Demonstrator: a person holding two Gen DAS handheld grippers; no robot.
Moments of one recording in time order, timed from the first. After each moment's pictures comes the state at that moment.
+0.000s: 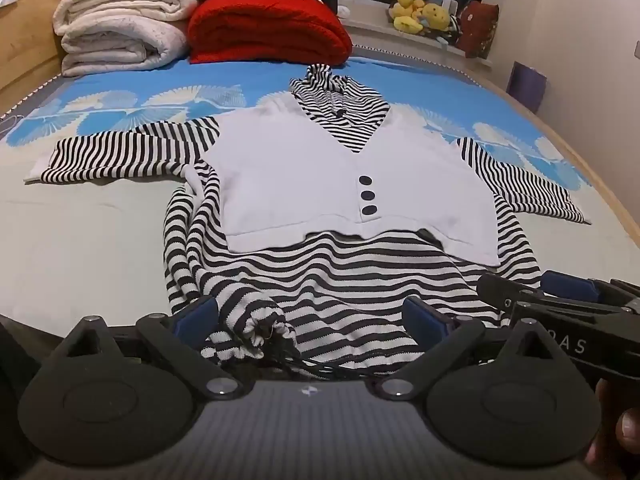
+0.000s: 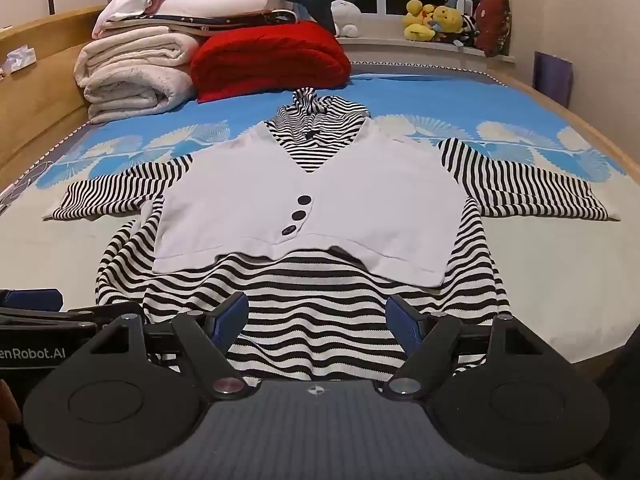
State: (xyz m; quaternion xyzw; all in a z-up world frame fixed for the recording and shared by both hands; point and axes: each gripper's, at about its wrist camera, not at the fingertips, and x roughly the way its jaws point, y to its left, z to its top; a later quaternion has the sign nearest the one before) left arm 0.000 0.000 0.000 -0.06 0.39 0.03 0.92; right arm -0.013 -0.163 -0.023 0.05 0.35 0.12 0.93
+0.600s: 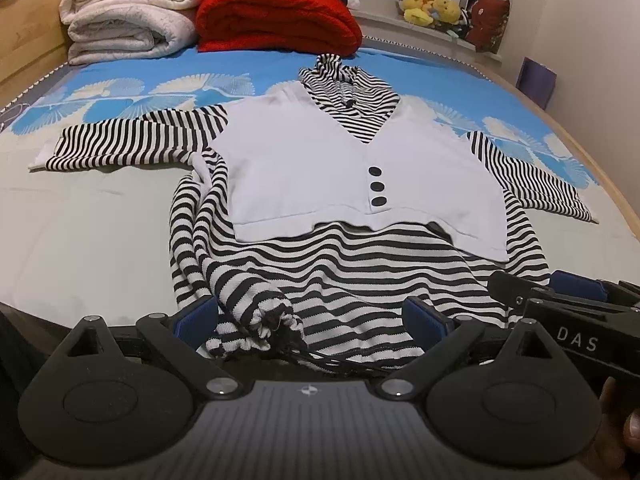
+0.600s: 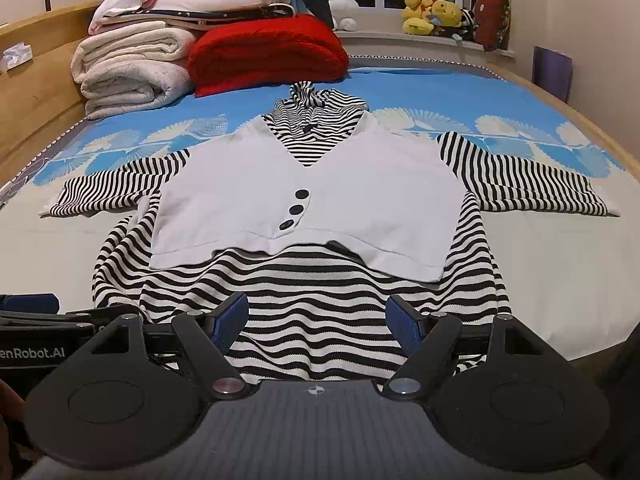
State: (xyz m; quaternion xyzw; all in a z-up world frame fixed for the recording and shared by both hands) left arm 0.003 0.004 -0.004 -0.07 0.40 0.04 0.91; right arm -0.010 -0.164 -0.024 0.06 0.36 0.11 0.92
